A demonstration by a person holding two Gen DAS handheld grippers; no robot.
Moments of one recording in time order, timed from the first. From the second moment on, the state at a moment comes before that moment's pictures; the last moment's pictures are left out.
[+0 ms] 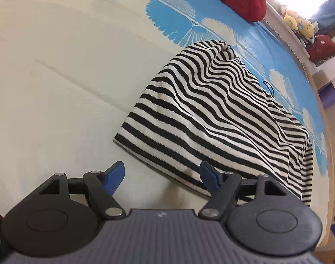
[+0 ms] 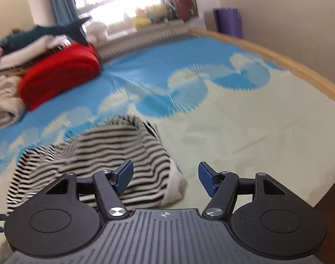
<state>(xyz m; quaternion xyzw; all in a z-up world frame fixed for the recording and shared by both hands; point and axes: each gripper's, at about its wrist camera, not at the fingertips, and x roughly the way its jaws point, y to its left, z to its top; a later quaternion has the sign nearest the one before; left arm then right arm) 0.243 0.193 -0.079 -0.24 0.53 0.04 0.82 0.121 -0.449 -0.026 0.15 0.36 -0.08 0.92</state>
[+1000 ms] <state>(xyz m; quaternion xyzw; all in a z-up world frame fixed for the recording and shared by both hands) 0.266 0.194 -0.095 -0.27 0.49 0.11 0.82 0.149 -0.440 -0.042 0.14 0.39 -0.04 0.91</state>
